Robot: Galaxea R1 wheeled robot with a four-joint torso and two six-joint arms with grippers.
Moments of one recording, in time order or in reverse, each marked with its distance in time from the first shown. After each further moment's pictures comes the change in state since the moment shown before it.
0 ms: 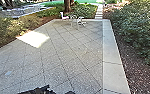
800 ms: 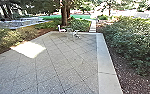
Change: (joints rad) left arm 0.449 0.146 -0.059 0.115 -0.117 0.119; right arm -0.017 0.001 0.008 -0.001 -0.006 0.002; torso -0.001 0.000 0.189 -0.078
